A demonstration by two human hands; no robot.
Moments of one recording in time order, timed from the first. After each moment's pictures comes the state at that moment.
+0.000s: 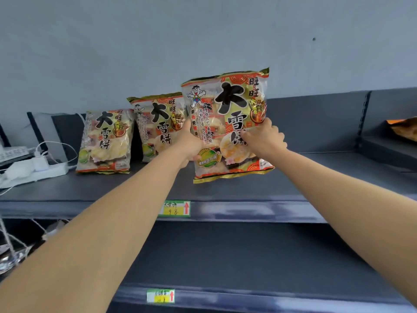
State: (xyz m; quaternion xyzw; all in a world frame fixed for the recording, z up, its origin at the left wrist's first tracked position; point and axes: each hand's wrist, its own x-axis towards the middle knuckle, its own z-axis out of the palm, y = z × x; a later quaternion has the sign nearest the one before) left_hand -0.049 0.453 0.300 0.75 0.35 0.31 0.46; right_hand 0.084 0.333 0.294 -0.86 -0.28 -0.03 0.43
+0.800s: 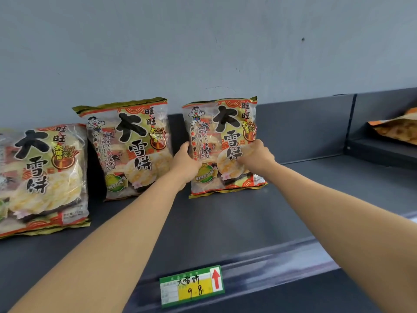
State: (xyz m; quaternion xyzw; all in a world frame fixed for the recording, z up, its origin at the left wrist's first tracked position) left_hand 0.038 0.605 0.260 0.82 0.25 0.26 0.44; right_hand 0.135 0.449 0.265 -0.89 -0.18 0.02 0.41
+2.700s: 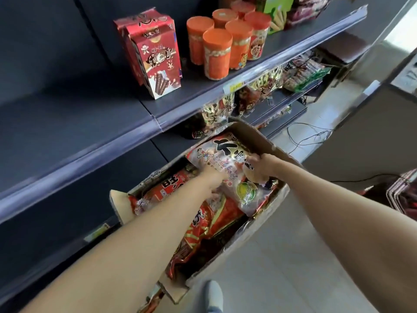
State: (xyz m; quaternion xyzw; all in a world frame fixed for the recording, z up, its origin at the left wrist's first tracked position) left_hand 0.146 -0.085 -0.111 0.69 0.33 -0.30 0.57; right_hand 0.202 -0.246 -0.117 -0.92 0.07 0.34 0.19
